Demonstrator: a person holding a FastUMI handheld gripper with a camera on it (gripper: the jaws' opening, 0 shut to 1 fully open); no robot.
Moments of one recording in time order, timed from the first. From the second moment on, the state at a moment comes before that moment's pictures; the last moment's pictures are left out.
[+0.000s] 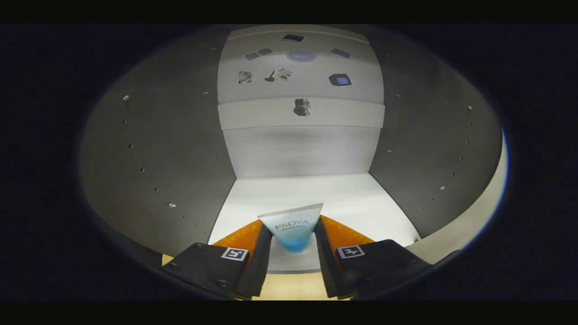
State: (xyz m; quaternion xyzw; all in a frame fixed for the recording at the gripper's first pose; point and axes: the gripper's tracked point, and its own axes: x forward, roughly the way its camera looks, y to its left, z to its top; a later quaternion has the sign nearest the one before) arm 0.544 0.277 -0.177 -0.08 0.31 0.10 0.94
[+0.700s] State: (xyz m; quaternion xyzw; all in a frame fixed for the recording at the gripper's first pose) arm 0.488 0.286 -0.091 -0.05 0.18 0.11 0.98
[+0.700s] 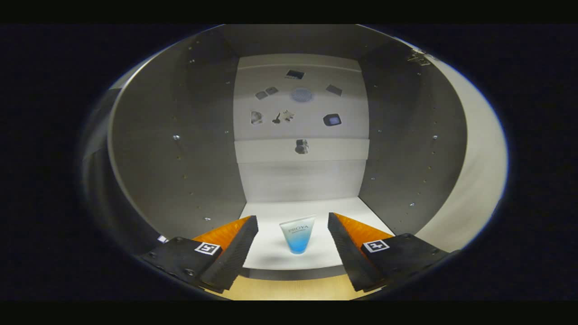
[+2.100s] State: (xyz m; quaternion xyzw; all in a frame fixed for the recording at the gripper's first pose) arm 0.111 -0.022 -0.033 -0.04 0.05 -0.09 0.99
